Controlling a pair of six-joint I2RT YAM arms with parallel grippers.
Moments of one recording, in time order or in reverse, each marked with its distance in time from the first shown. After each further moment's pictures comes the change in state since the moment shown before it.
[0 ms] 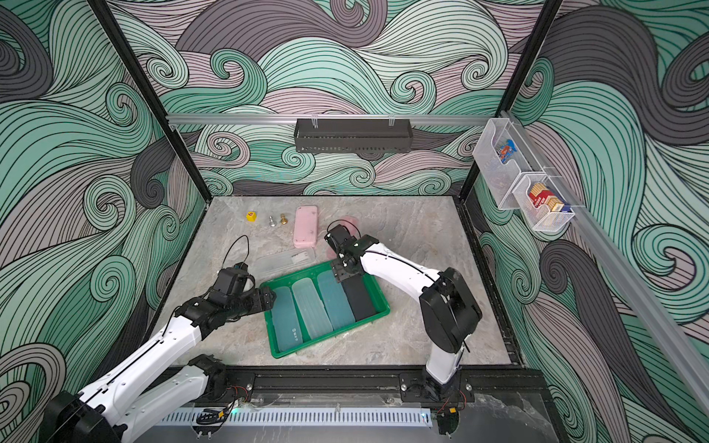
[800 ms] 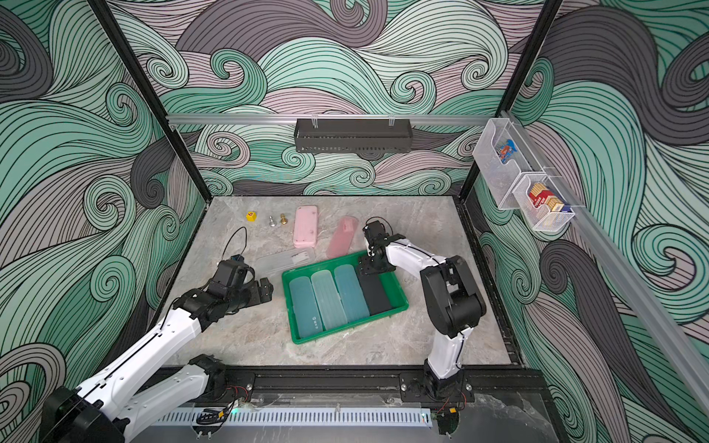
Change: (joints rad) left arm 0.000 0.059 0.125 -0.065 -0.106 0.007; right arm -0.327 0.043 -0.179 0.181 -0.180 -0.101
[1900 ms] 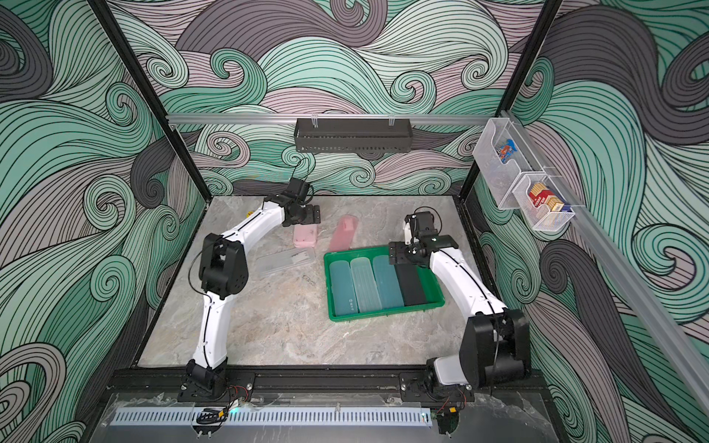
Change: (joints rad) left arm 0.001 1.372 1.434 -0.110 -0.024 0.175; right arm -0.230 -0.380 -0.084 -0.101 -0.069 -0.033
